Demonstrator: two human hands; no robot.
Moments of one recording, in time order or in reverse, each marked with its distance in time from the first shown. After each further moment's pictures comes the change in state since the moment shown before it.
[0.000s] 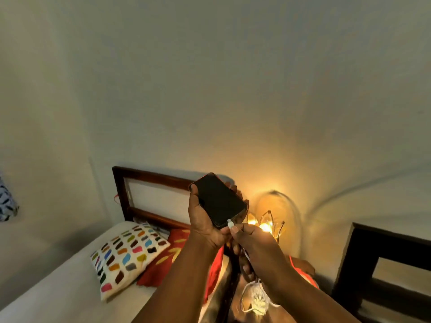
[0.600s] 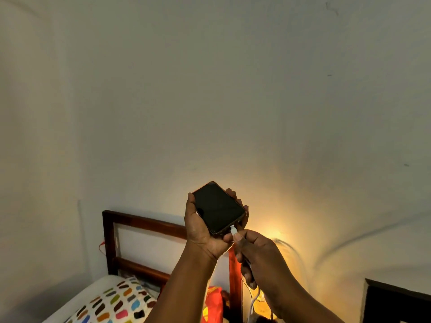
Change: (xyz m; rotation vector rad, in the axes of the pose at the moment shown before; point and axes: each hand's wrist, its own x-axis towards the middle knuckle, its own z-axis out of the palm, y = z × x) left_hand 0.025 0.072 0.066 -0.093 -0.291 -0.052; right_hand 0.039 -0.080 0.030 -0.103 0.129 -0.146
